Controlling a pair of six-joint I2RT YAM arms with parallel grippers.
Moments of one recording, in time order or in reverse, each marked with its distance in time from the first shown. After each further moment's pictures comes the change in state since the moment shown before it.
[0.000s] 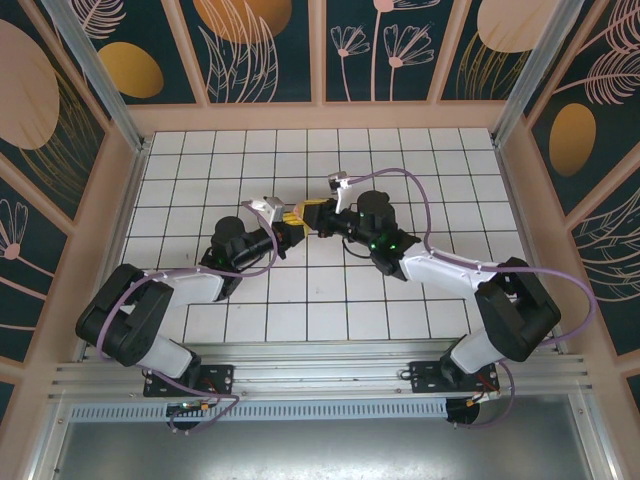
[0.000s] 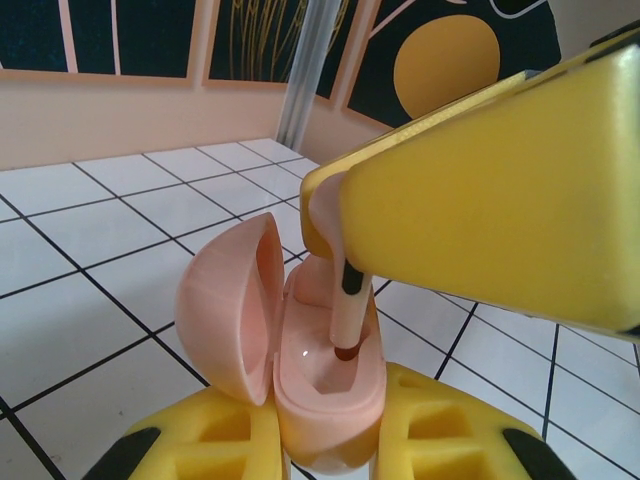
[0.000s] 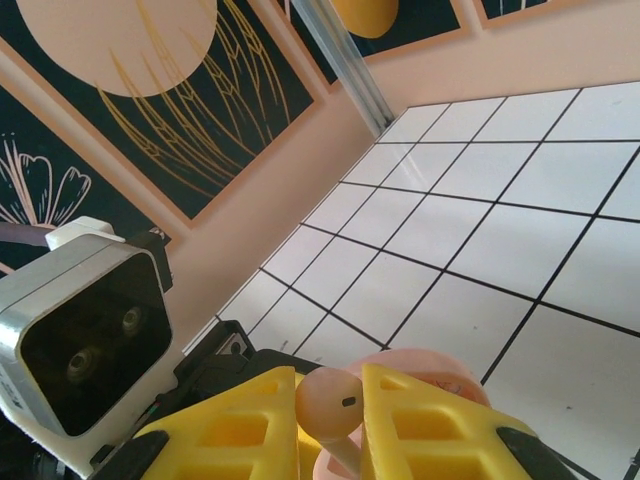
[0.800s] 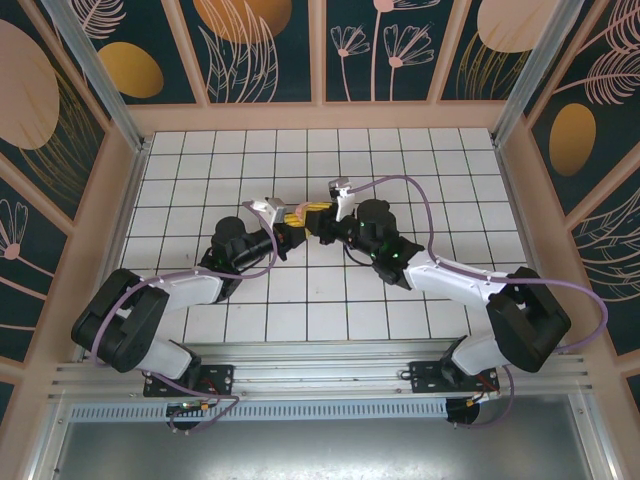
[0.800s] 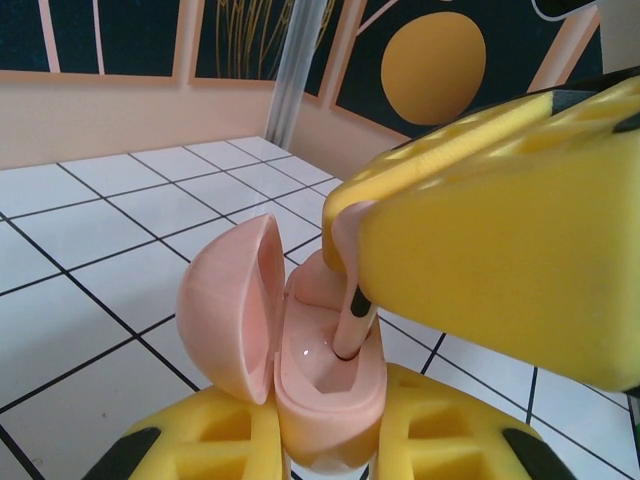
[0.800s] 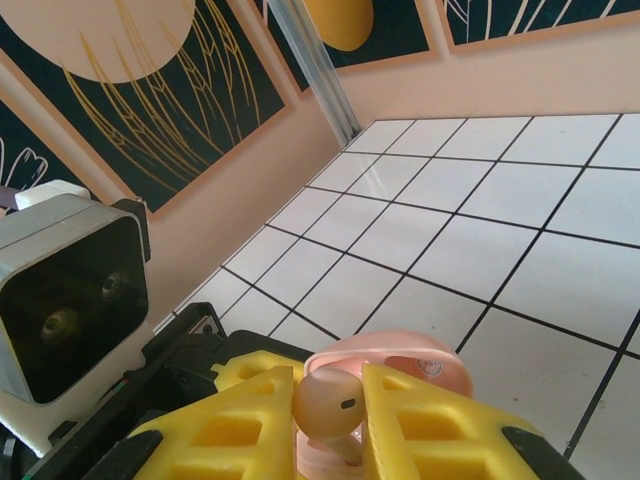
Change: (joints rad) left arm -0.011 -0.035 0.002 -0.042 0.005 0.009; right arm 0.043 -0.072 -0.045 -0.048 0.121 -0.100
